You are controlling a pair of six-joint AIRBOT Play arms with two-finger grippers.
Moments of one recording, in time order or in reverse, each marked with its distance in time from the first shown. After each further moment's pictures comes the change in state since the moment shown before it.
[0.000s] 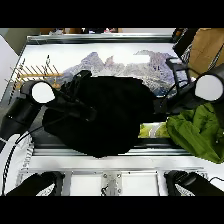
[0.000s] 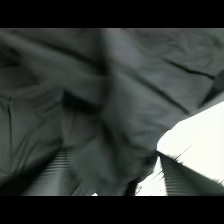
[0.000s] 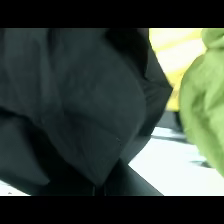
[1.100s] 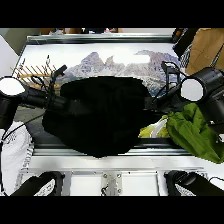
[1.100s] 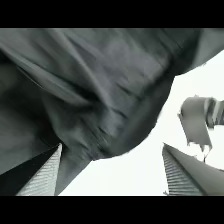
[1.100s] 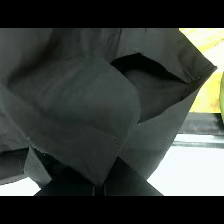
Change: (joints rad) left arm 0.354 0.000 -0.047 -0.398 -0.116 0.198; right arm 0.010 -0.040 -0.042 0.043 -0.122 0.156
